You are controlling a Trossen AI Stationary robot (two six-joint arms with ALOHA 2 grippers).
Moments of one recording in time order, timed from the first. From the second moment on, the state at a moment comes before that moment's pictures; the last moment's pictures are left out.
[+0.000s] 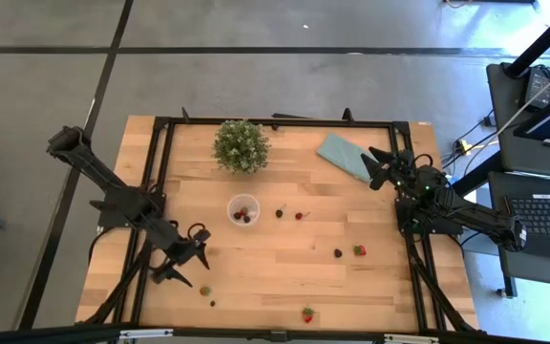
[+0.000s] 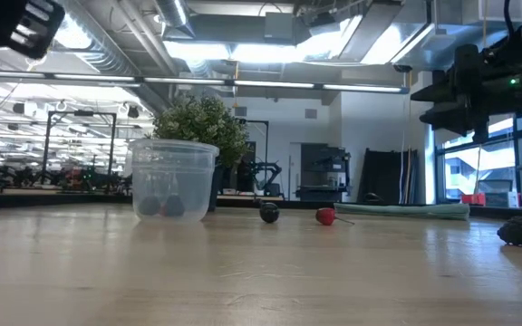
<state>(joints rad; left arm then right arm) -0.66 0.98 0.51 -0.09 0.12 -0.20 -0.38 0.02 0.01 0.07 0.35 0.44</state>
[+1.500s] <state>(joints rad) -0.87 1.50 0.38 0.50 -0.17 -0.39 -0.38 0.02 0.01 0.07 0.35 0.63</state>
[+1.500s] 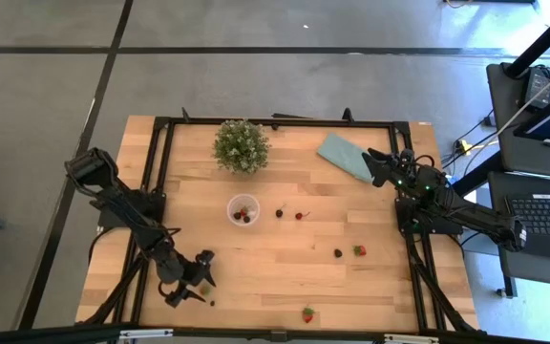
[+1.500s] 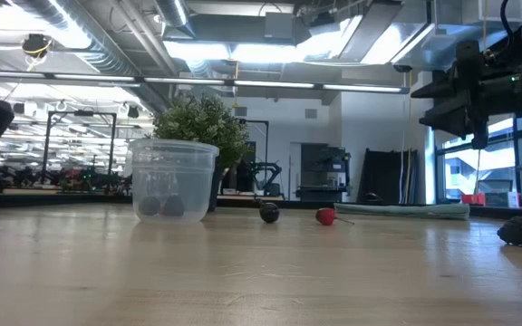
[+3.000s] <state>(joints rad) -0.87 1.52 0.38 0.51 -0.17 -0.45 -0.38 0.02 0.01 0.07 0.35 0.59</state>
